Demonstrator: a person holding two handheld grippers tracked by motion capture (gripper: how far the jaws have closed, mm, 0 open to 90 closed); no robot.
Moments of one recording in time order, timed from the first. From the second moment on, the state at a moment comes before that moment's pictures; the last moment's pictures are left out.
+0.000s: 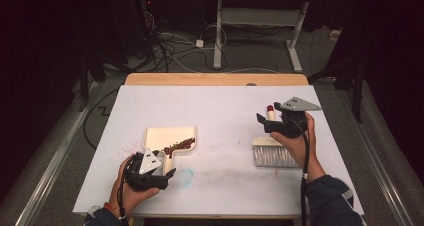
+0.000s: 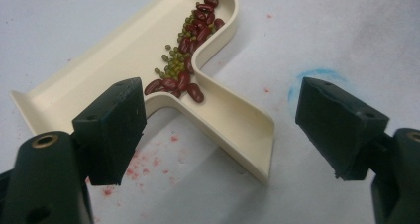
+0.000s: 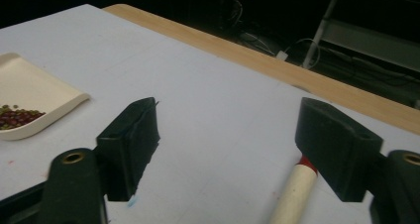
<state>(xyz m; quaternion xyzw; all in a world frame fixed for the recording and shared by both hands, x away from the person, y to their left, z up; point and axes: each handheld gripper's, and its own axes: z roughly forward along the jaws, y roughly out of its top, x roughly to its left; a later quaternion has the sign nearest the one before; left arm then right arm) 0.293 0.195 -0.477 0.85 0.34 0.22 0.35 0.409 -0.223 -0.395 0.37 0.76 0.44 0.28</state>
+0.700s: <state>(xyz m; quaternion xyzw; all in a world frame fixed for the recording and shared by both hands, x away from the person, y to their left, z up) 0.292 0.193 -0.477 0.85 0.33 0.22 0.35 0.383 -0.221 -0.380 0.34 0.77 0.45 0.30</state>
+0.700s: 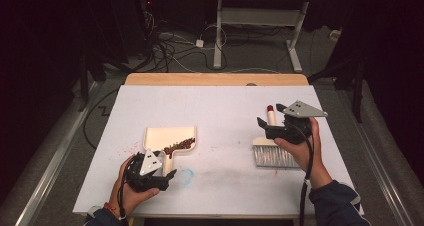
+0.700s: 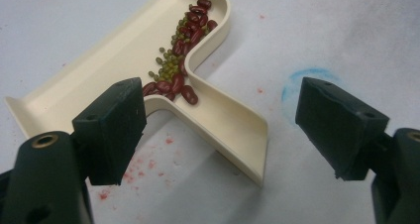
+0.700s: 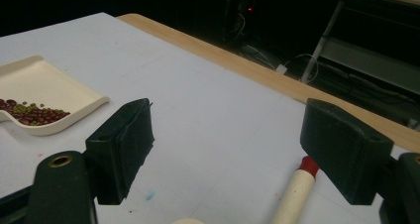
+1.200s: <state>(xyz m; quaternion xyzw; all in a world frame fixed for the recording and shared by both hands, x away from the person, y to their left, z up) 0.292 0.194 -0.477 0.85 0.33 0.22 0.35 0.362 -0.225 -0.376 0.32 0.77 0.46 0.31</state>
